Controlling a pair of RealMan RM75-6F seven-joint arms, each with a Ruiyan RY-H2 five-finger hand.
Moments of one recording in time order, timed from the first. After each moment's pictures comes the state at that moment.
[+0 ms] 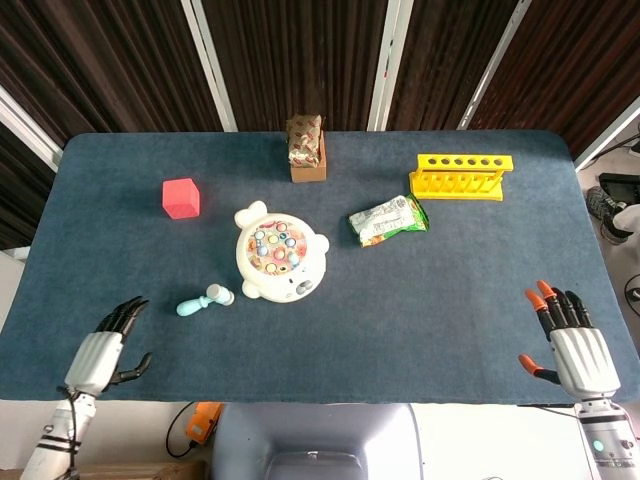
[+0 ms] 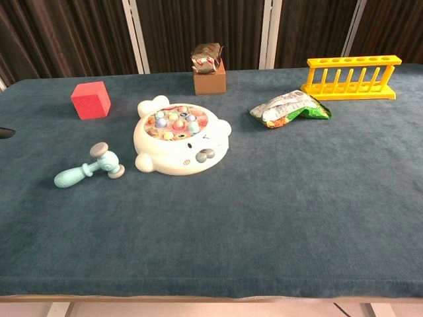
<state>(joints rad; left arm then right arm) -0.22 -1.33 -0.04 -1.54 1.48 1.25 -0.10 0.09 -1.13 0.02 -1.62 -1.51 1.43 -0.14</state>
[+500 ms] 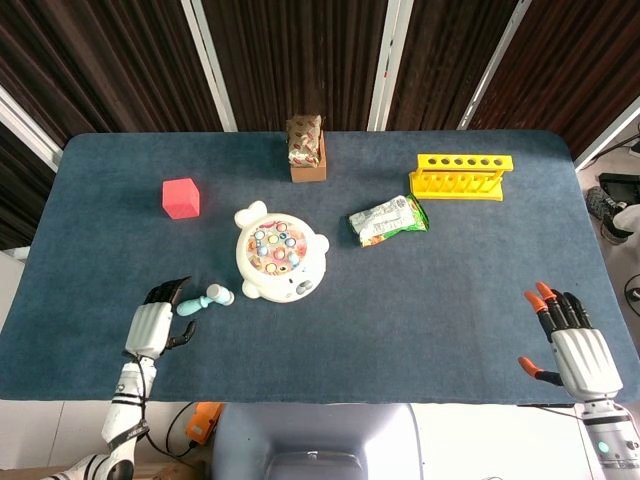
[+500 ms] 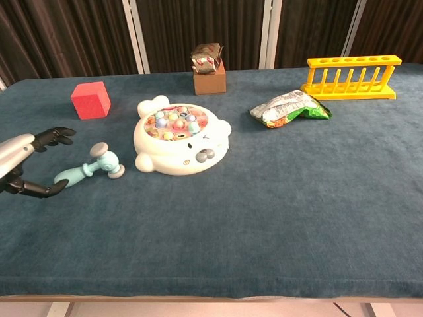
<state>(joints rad) -0.37 -1.69 -0.19 -1.27 1.29 1.18 0.08 0.09 -1.10 0.01 -1.62 -1.53 1.42 -0.07</state>
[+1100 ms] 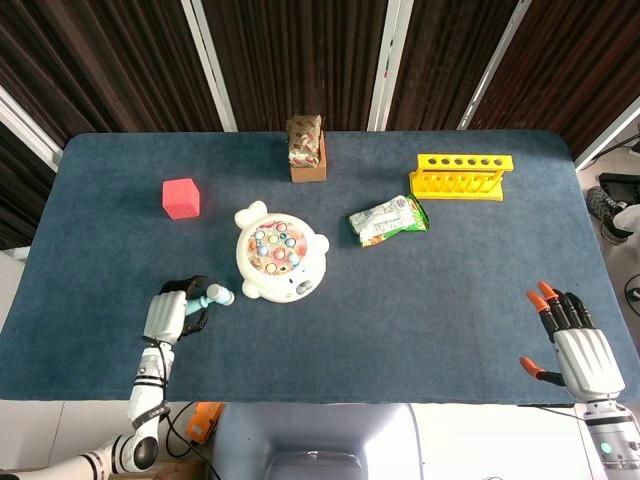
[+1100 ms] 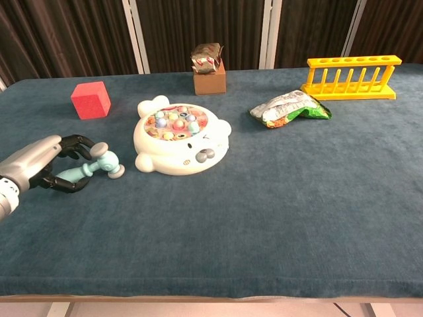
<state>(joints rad) -0.45 -1.81 -0.24 -1.13 1.20 1.12 0.10 0.09 -1.09 0.01 -1.62 -1.53 1.42 -0.06</state>
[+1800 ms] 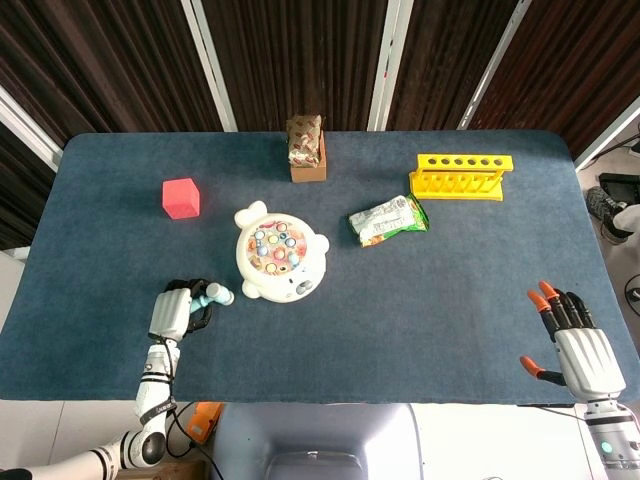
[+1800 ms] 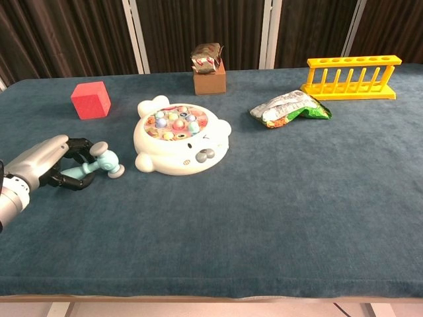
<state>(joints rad) -0.47 -1.85 -0.25 -1.10 1.17 1.12 0.11 0.09 -1.09 0.02 -1.62 -1.53 1.42 -0.05</state>
